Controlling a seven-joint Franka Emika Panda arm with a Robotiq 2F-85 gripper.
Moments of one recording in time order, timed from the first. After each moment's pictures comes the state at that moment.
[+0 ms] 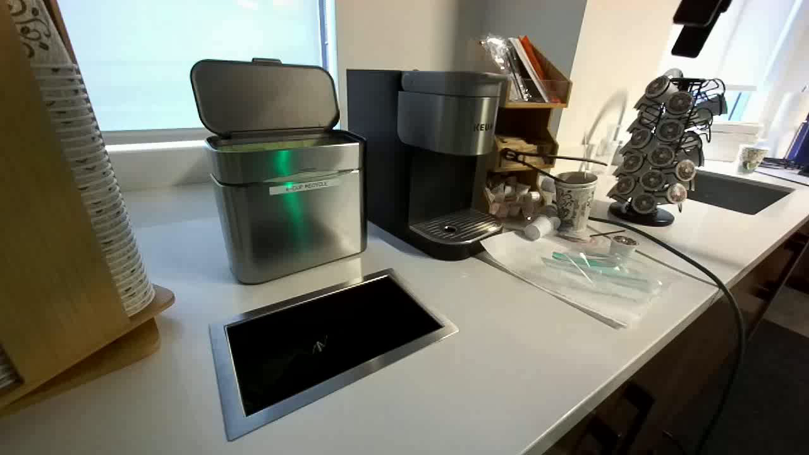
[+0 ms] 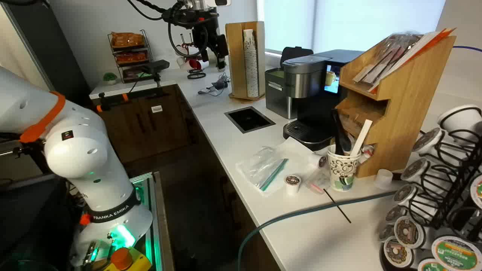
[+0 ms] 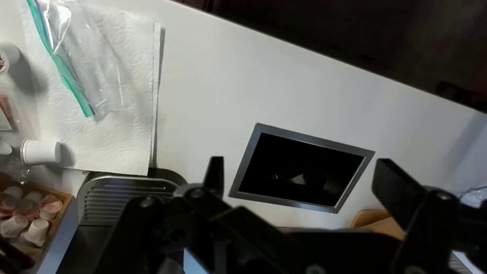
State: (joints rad) arm 0.19 -0.60 0.02 -2.28 0.17 1.83 -0.12
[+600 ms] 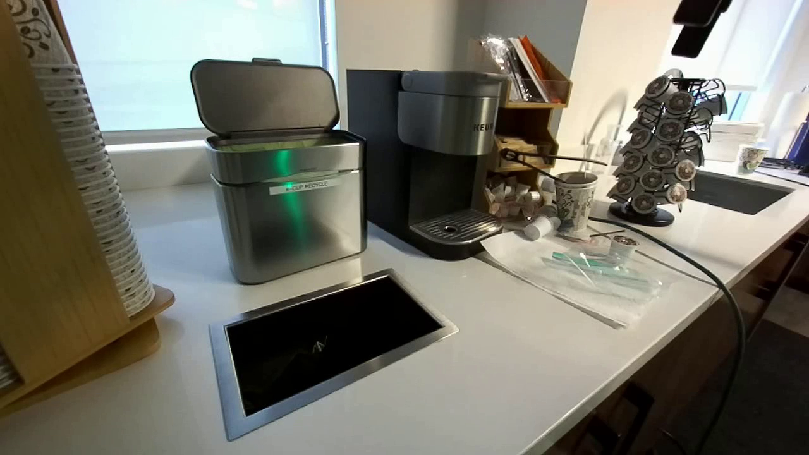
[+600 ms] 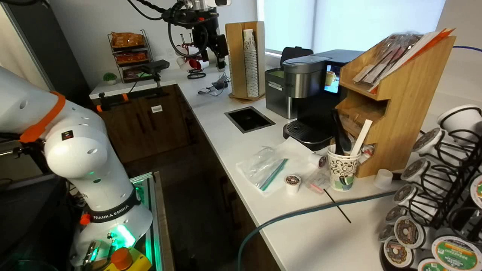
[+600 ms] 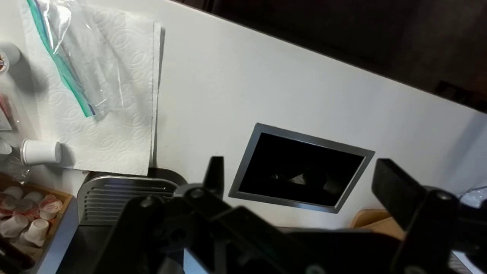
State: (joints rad) arm 0.19 -0.60 0.02 -2.28 0.17 1.83 -0.12
